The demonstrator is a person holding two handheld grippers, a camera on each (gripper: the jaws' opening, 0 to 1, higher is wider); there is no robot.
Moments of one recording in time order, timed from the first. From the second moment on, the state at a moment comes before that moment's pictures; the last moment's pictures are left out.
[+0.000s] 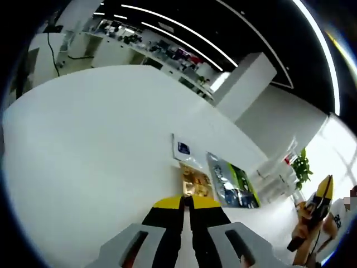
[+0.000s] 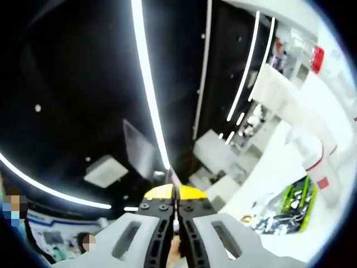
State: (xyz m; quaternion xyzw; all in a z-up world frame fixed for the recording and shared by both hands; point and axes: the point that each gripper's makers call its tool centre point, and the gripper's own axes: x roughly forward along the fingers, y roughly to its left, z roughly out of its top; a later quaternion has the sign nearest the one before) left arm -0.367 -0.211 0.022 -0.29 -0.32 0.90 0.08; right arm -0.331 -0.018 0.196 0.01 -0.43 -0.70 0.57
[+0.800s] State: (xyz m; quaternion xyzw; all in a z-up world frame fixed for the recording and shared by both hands) left arm -0.375 -0.179 0.040 -0.25 -0.22 0.93 0.14; right arm -0.343 -0.018 0.194 0.01 -0.43 -0.70 0.57
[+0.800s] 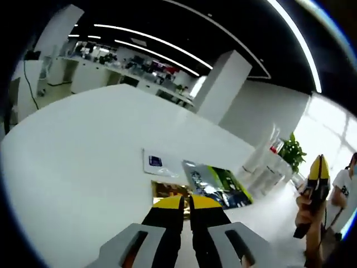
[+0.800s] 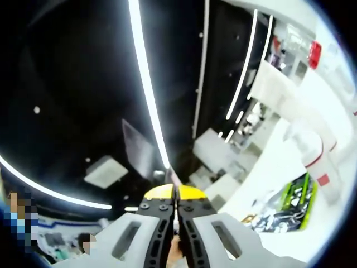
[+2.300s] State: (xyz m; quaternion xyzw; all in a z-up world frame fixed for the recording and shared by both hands) left arm -0.373 -0.192 0.017 -0.29 -0.06 0.96 0.05; right arm -0.344 -0.029 0.176 0.05 -0.42 -0.72 0.56
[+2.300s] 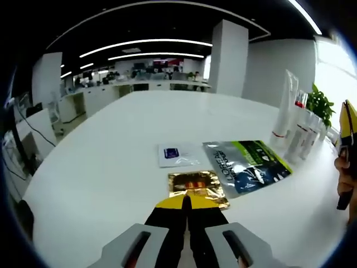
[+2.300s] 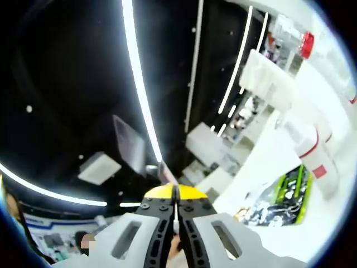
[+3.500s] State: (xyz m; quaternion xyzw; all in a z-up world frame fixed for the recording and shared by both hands) left arm -0.389 -0.171 0.050 -0.17 0.03 0.98 0.07; right arm -0.351 -0.024 0.179 0.05 -0.43 -0.71 0.55
